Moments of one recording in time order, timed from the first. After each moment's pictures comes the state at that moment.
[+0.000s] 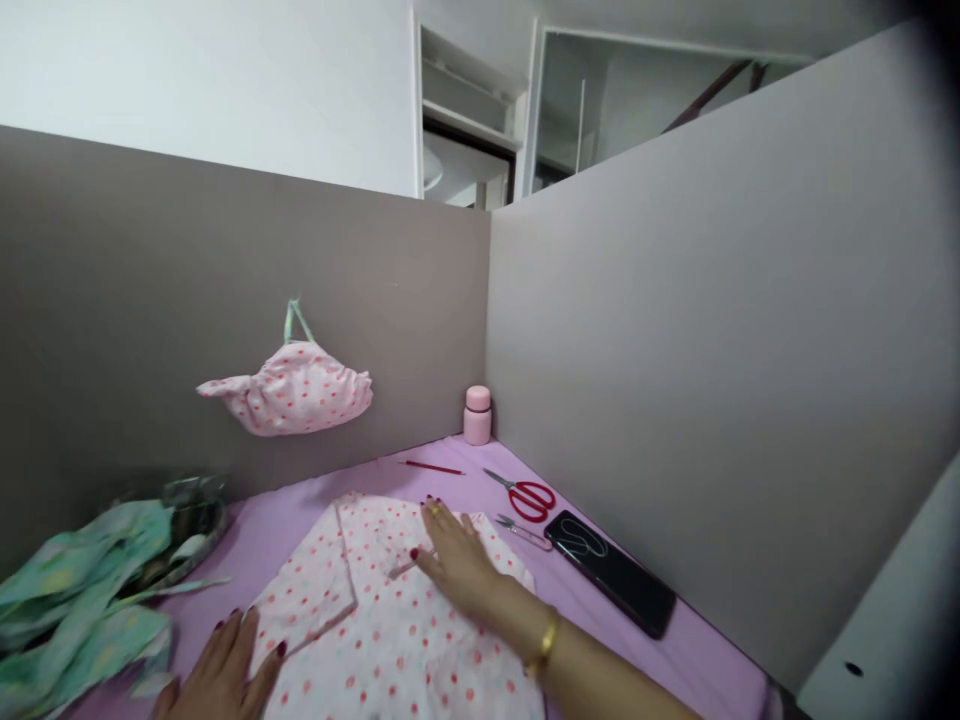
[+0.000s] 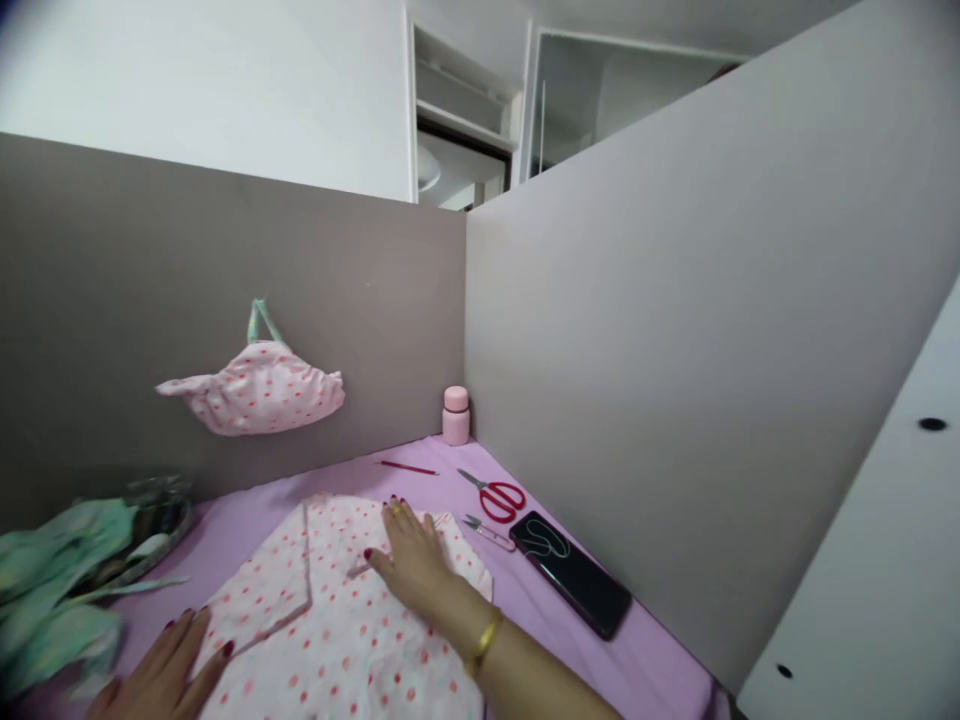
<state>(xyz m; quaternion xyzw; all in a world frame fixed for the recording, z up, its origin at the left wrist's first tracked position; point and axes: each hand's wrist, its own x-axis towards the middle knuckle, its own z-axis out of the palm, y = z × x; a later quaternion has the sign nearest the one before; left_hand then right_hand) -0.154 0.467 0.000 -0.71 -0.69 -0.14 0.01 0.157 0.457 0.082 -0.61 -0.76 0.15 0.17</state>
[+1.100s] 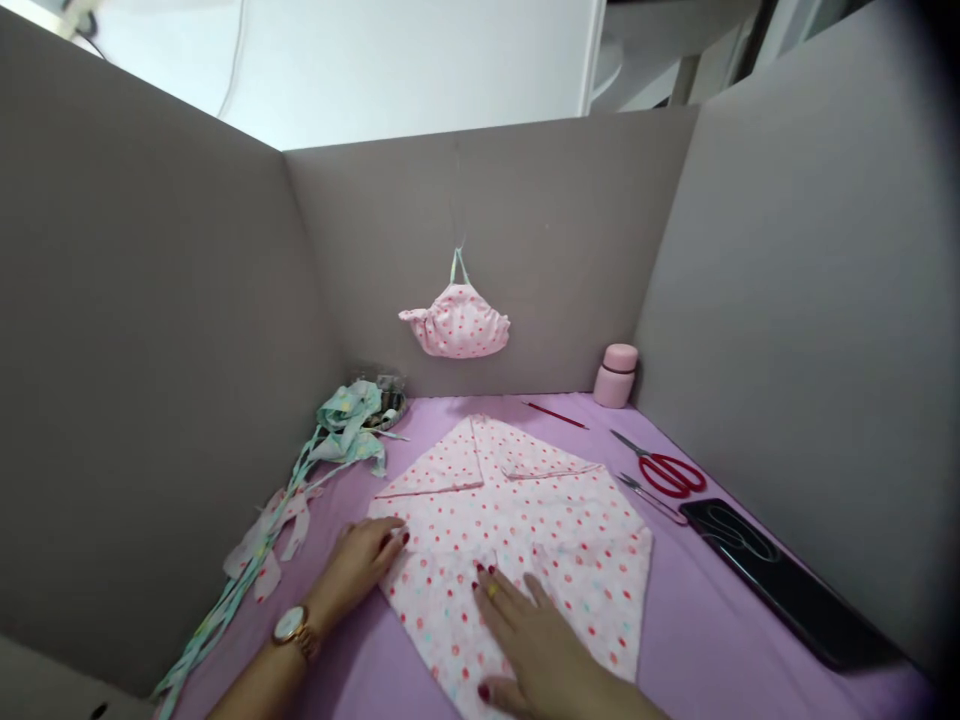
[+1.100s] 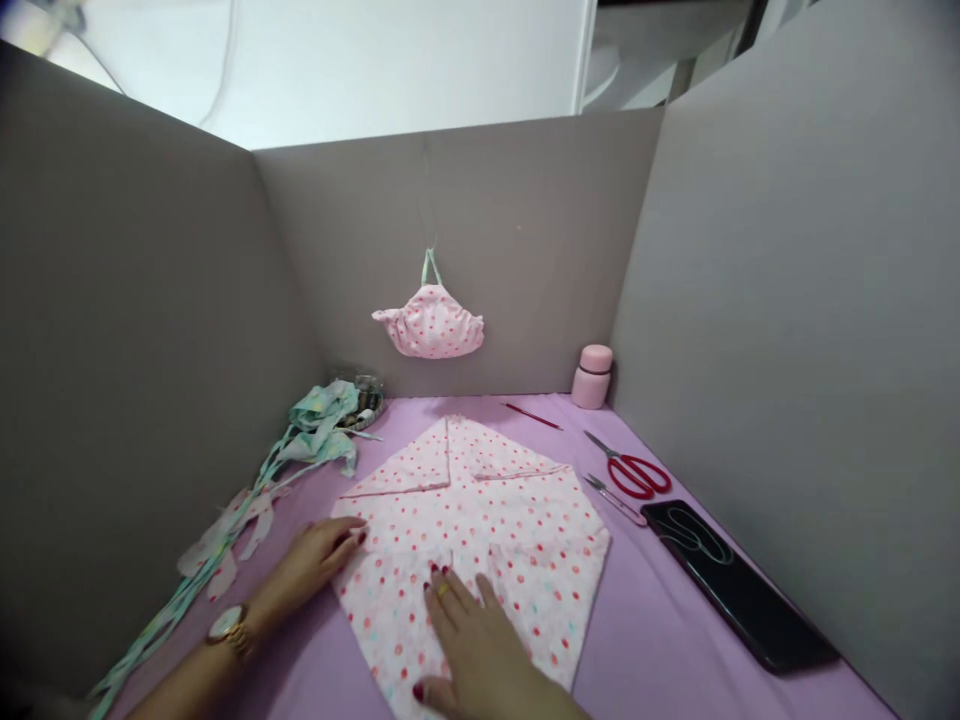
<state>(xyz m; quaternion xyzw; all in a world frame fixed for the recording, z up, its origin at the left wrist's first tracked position) -0.160 0.346 0.080 -0.75 -0.64 -0.14 -0.11 0.101 0.318 0.073 -0.37 -0.89 0.26 0.00</state>
